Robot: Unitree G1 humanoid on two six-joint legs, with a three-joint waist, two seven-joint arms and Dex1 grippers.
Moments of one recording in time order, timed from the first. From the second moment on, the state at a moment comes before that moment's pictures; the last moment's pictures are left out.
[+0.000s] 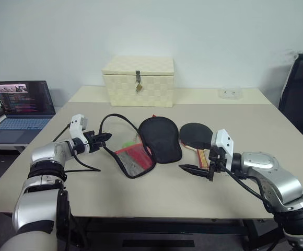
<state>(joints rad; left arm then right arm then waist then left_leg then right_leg) -1.05 0.68 0.16 1.09 -0.29 0.53 -0.90 -0.49 -0.59 0.09 -0.27 0.42 0.52 0.92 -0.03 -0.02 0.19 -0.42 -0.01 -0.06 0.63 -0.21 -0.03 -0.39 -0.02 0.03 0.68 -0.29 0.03</state>
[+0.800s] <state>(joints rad) -1.15 0.62 0.21 1.33 -0.13 0.21 -0.63 -0.48 -0.62 0.09 -0.31 0.44 0.55 0.91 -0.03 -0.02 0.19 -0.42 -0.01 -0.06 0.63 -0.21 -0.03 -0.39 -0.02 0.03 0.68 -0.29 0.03</state>
